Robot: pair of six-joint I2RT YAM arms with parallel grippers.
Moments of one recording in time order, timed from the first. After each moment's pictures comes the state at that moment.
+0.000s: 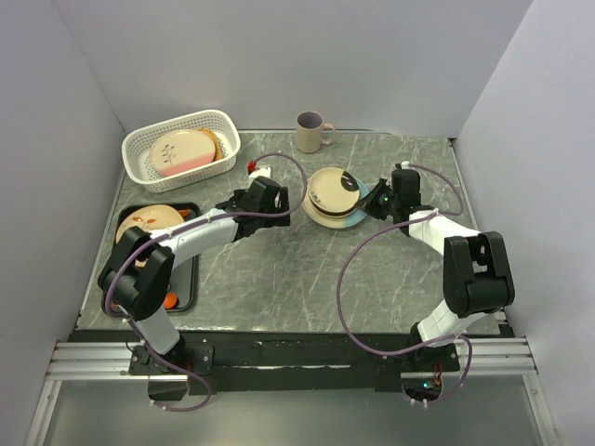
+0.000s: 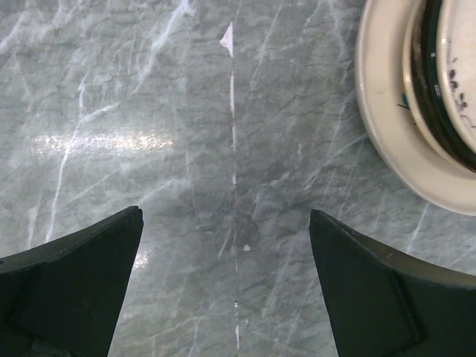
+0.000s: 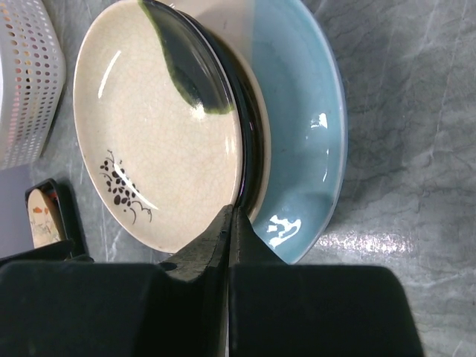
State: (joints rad) left arm -0.65 1.68 1.12 -0.21 -0.34 -0.55; right arm 0.12 1.60 0.88 0.08 -0.25 0.73
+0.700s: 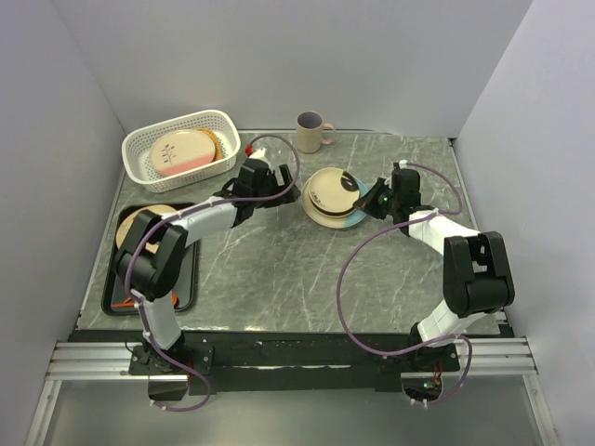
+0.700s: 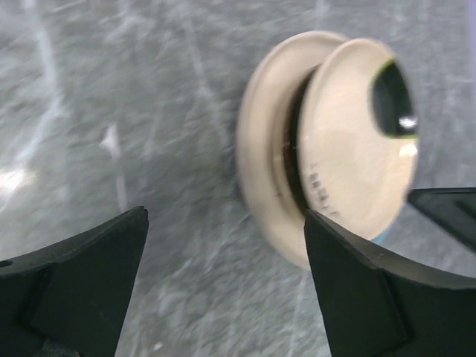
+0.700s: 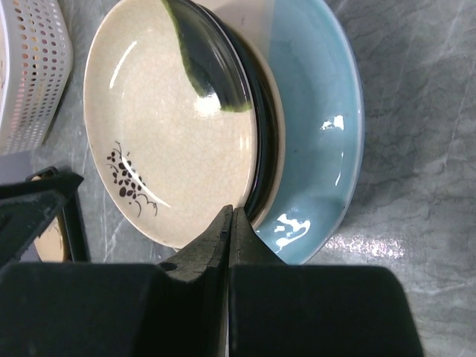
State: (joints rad) left arm -0.52 1.82 1.19 0.10 0.01 -0.63; right arm 0.12 1.60 0.88 0.10 -0.29 0.70
